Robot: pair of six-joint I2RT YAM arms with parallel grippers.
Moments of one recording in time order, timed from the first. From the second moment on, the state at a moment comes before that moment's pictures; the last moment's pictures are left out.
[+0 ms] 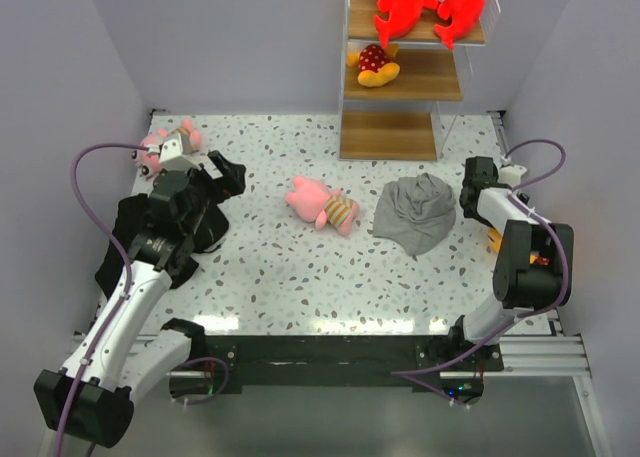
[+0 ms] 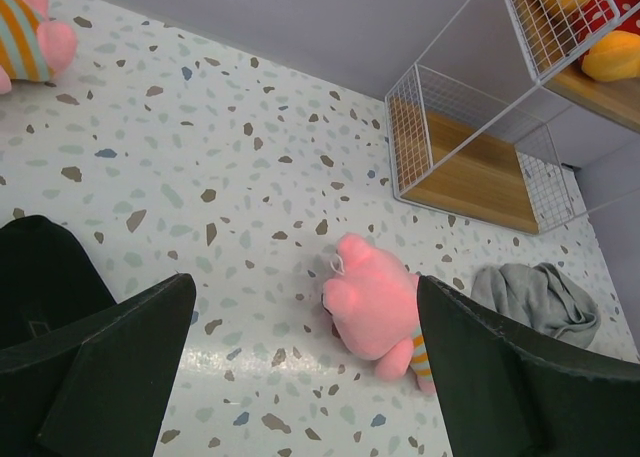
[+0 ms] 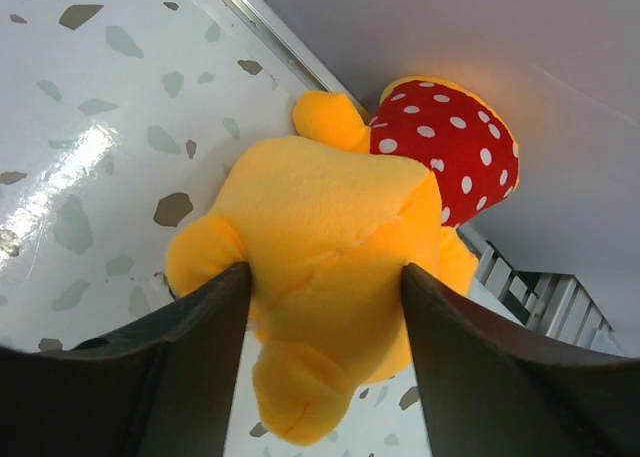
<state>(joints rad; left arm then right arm) -0.26 0.89 0.82 -0.14 -0.13 -0.51 -0.11 1.64 0.99 -0.47 0.90 0.38</state>
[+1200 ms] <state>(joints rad) -0.32 0.92 0.81 0.06 0.28 -0.35 0.20 1.16 1.26 -0.77 0.05 0.50</state>
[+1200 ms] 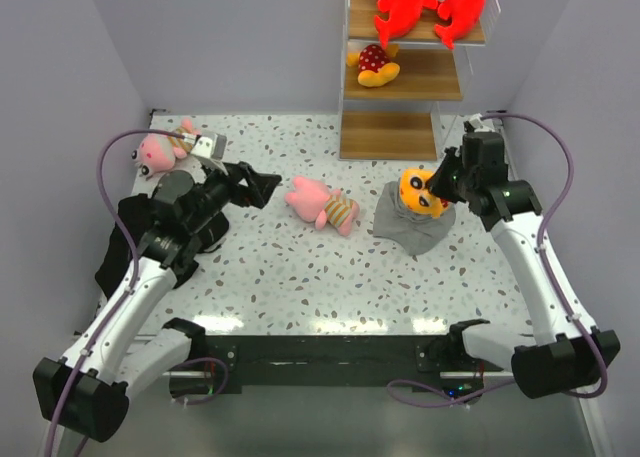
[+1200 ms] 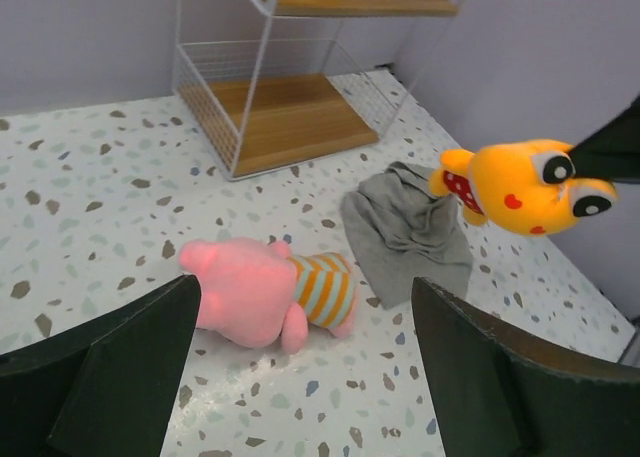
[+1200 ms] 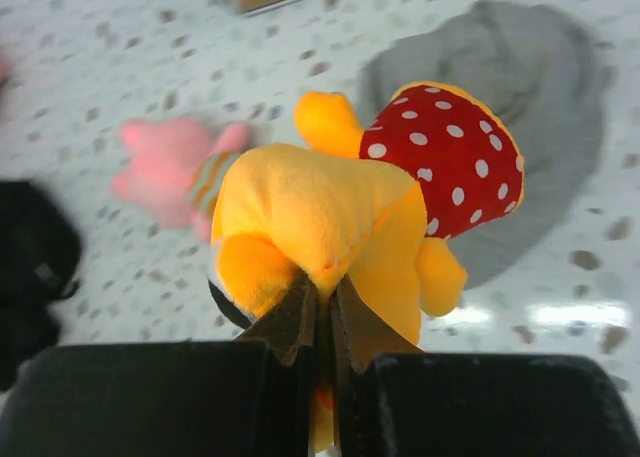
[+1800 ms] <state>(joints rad) -0.56 0.96 0.86 0.07 0.57 -0.10 0.26 1.16 1.12 -0.44 -0.77 0.73</state>
